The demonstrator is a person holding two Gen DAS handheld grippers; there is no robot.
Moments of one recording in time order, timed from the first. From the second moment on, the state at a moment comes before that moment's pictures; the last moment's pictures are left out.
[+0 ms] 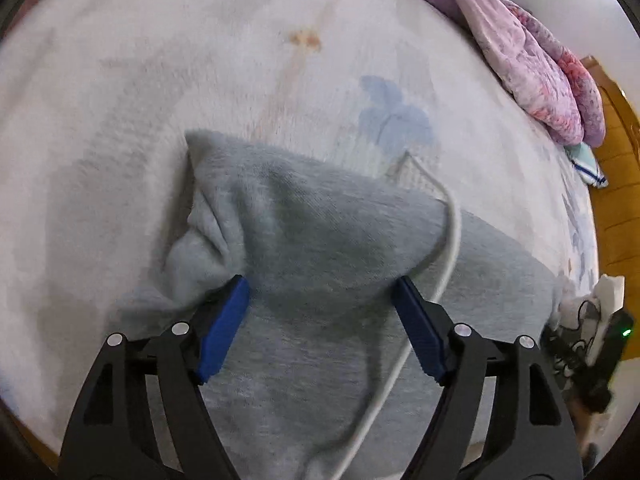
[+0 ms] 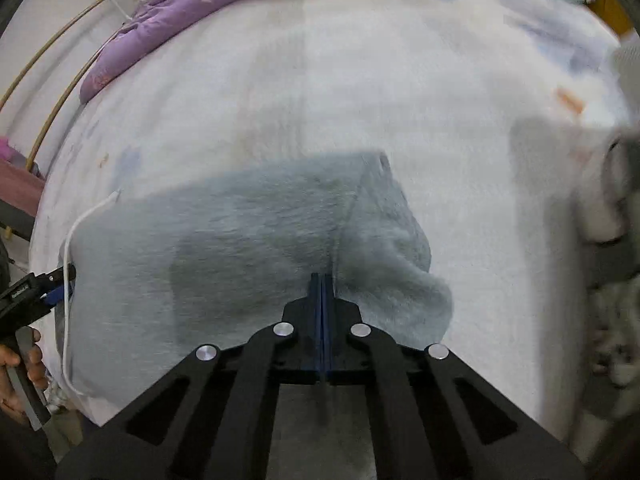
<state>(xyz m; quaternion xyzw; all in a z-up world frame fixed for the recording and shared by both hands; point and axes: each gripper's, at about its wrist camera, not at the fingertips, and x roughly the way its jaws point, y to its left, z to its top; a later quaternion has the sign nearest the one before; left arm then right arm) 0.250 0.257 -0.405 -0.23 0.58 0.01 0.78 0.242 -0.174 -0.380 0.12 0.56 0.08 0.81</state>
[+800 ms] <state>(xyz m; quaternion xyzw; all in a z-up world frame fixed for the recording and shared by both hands) 0.142 0.257 -0.403 -0.24 0.52 -0.02 0.82 0.153 -0.150 -0.338 0.12 0.56 0.09 0.81</state>
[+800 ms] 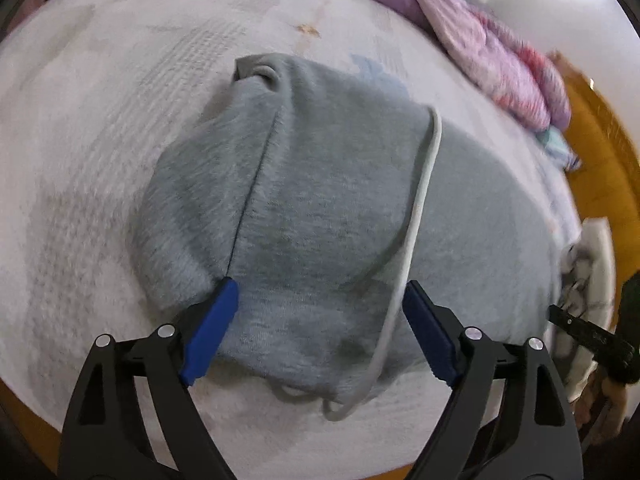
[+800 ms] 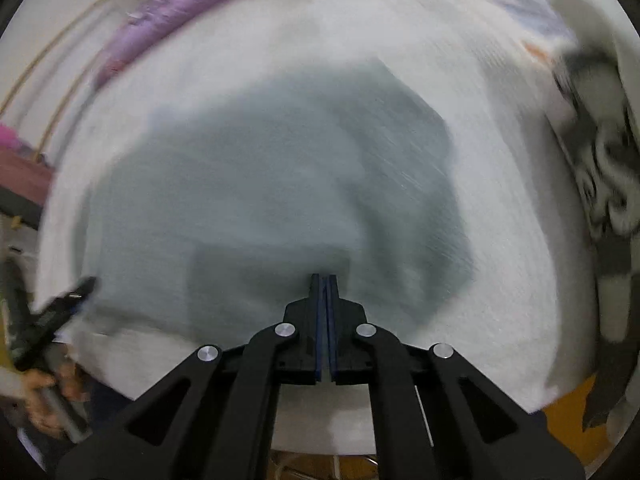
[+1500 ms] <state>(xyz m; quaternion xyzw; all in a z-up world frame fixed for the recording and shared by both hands) 0.102 0.313 -0.416 -0.38 0.50 0.04 0.77 0.287 -0.023 -0.387 0.10 0.62 0.11 0.77</state>
